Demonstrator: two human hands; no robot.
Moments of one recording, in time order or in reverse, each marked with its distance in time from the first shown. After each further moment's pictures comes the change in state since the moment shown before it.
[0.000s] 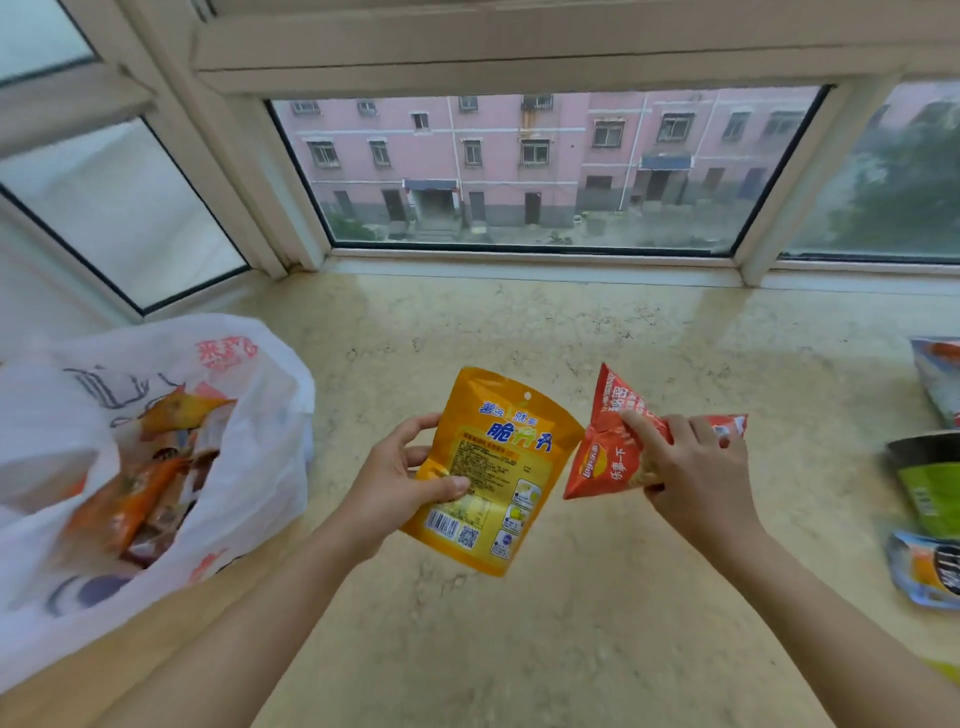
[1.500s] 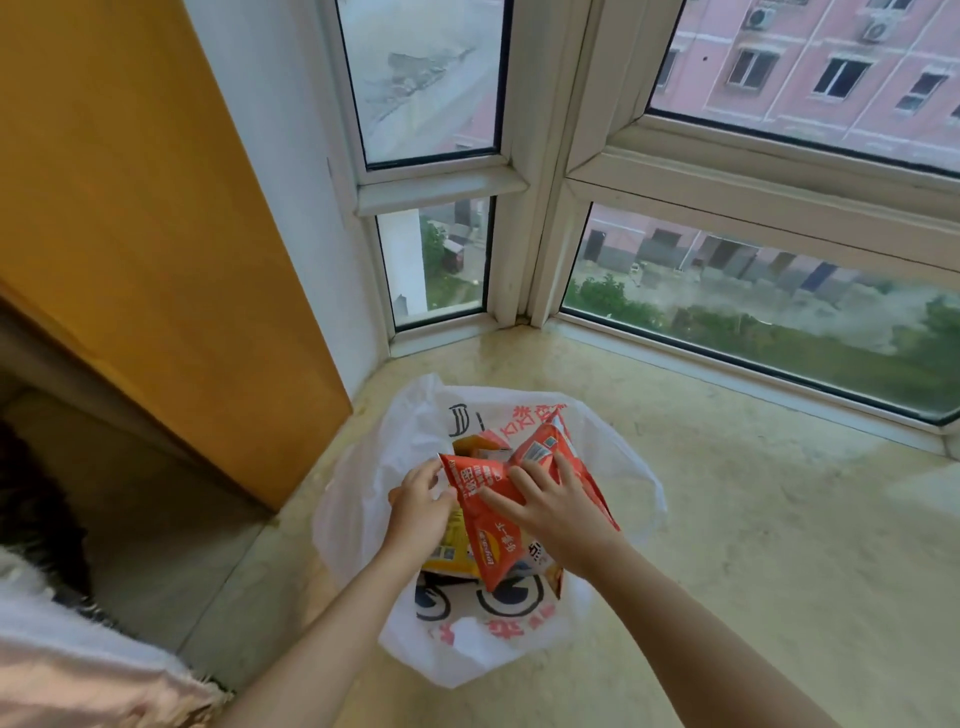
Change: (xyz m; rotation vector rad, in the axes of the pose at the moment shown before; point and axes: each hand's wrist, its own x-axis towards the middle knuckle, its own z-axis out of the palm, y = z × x) left_hand -0.037 -0.078 -0.359 0.067 0.395 -0.116; right_hand 0.120 -0.472 -0.086 -0.155 -0.253 -0.850
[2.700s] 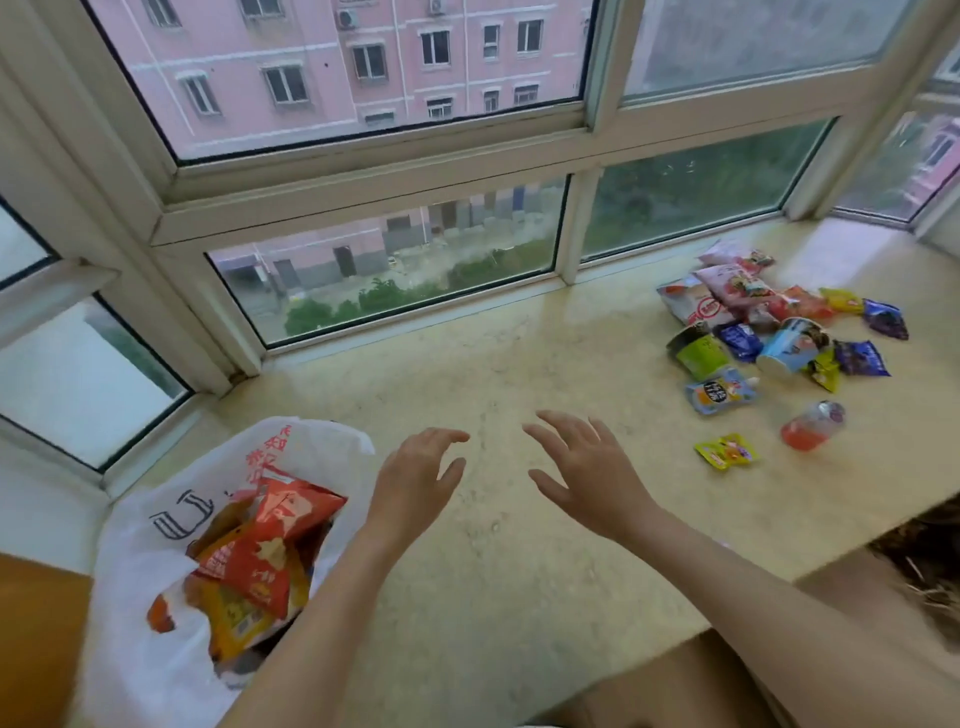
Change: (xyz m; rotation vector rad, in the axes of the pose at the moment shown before) left_hand -0.173 0.155 0.197 0.662 -0.442 1.010; right_hand -0.357 -0.002 -0.012 0.296 0.342 1.032
